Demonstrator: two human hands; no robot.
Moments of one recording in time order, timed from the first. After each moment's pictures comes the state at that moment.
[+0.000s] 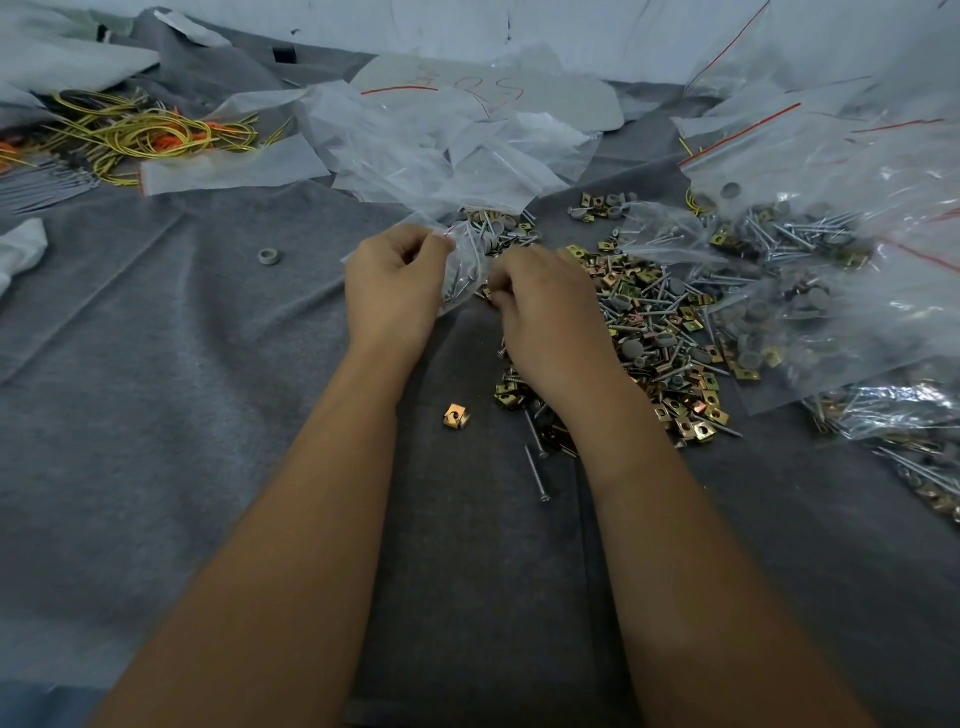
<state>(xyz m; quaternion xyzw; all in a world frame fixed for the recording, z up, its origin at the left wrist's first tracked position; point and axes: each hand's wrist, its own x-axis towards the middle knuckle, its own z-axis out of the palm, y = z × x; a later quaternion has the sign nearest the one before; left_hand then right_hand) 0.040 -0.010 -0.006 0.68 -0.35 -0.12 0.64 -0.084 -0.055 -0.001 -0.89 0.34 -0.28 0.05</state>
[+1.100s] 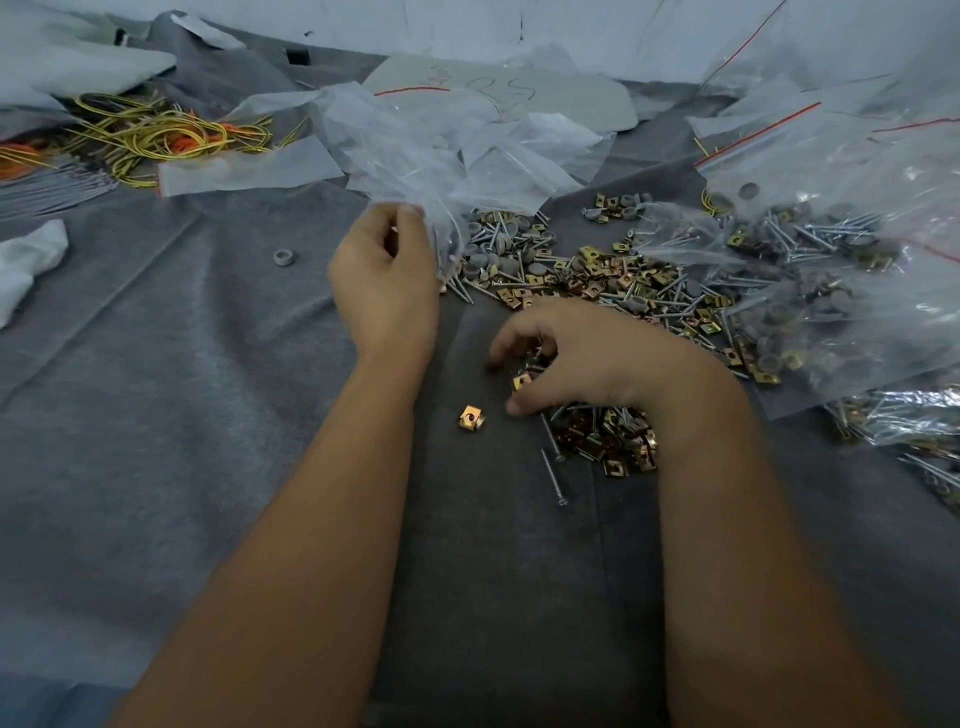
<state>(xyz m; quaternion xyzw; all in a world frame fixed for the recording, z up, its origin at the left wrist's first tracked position) 0.043 -0.007 -0.002 0.67 -0.27 -0.02 0.69 -0.114 -0.055 0.032 -0.91 0.29 0.02 0.30</state>
